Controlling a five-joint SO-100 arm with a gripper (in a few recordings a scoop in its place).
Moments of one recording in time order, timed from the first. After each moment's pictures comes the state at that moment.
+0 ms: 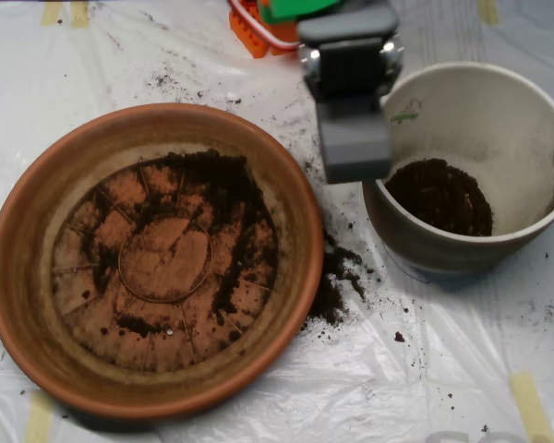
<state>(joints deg) -8.5 86.4 51.7 96.6 5.5</state>
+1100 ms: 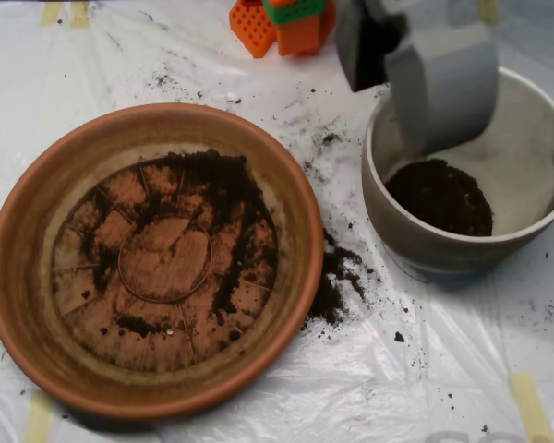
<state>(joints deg) -12.0 101.4 63.1 99.3 -3.1</state>
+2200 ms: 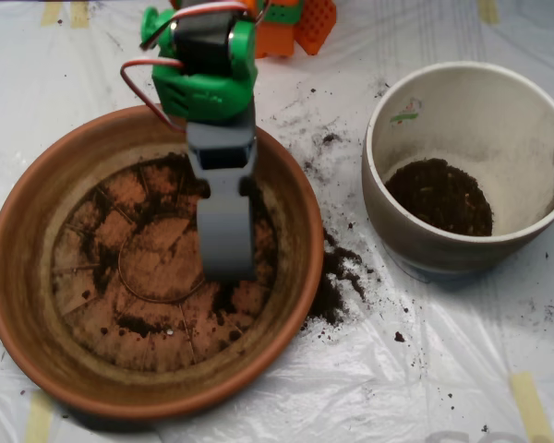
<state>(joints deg) 18.4 89.2 106.0 73.9 -17.1</state>
